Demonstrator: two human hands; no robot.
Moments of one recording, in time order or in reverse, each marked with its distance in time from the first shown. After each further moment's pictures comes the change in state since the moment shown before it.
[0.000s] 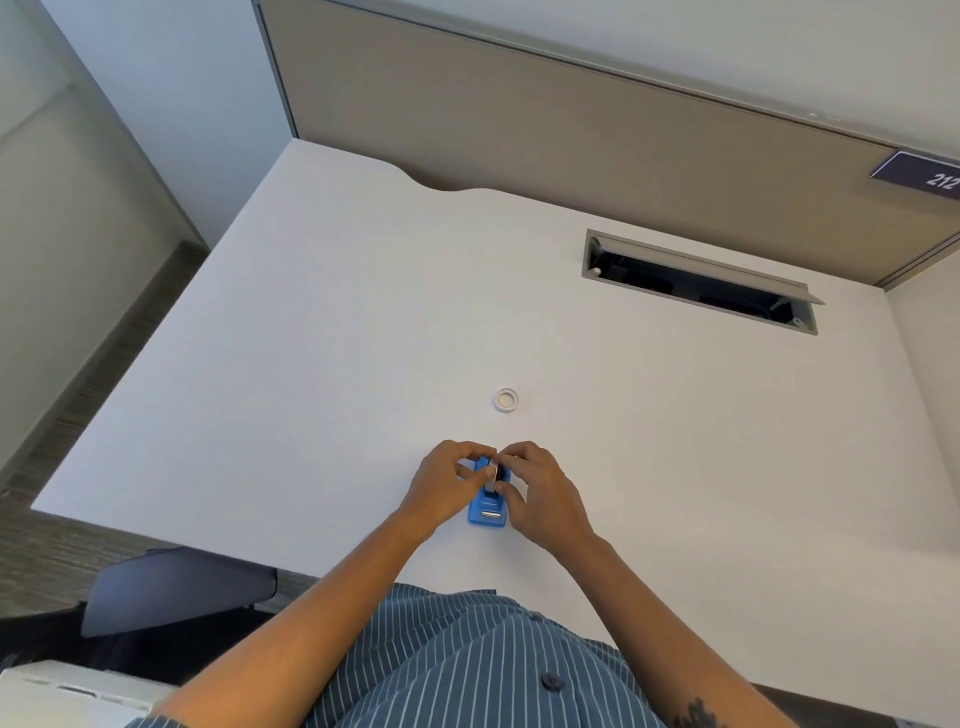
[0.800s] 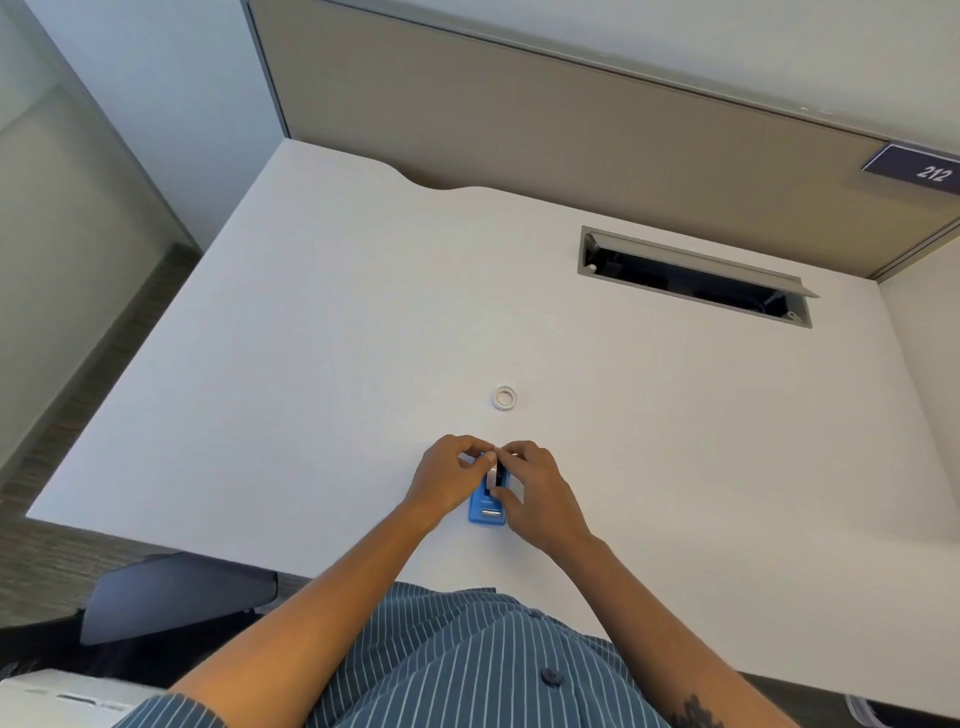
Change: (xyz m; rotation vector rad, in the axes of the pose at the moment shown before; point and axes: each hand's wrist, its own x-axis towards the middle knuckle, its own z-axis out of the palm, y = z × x) left_hand 0.012 0.001 0.003 0.056 0.038 -0.011; right_hand -0.003 -0.007 0.002 0.001 -0.031 0.017
